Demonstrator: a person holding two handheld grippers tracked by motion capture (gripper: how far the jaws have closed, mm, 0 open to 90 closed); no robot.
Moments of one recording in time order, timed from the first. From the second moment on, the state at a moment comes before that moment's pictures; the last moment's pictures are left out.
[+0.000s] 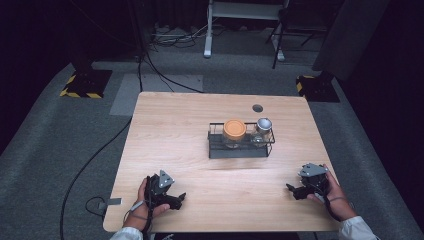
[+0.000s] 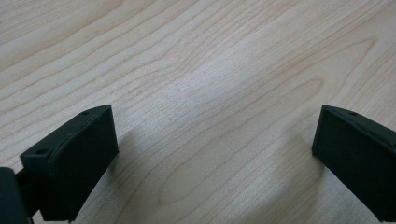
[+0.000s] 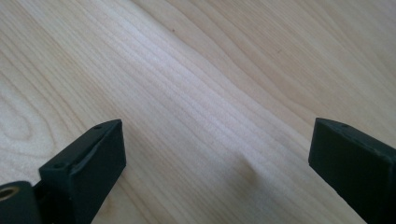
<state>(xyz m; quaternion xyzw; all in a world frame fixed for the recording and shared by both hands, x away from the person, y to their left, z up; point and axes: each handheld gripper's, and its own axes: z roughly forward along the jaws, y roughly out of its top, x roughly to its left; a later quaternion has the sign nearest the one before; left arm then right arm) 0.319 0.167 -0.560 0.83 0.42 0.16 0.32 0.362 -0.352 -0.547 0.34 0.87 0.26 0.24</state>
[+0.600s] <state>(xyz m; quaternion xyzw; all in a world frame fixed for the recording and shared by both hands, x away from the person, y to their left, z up) 0.320 0.166 -0.560 0.83 0.42 0.16 0.32 0.343 -0.388 -0.564 0.41 0.83 0.34 0.18</state>
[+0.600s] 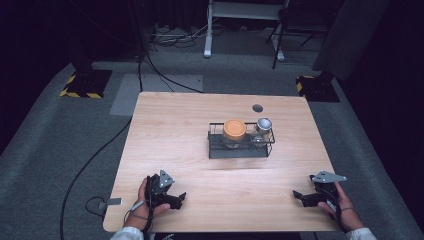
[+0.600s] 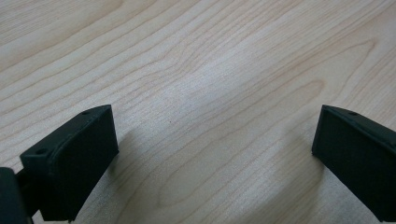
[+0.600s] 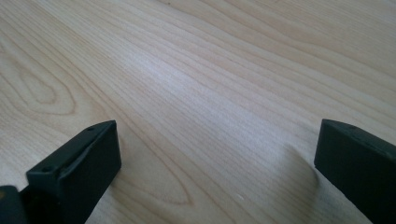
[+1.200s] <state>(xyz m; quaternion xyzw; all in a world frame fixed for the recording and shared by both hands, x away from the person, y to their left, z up) 0.320 0.166 -0.560 0.83 0.42 0.16 0.32 0.343 -0.393 -0.566 0.41 0.82 0.35 0.17</state>
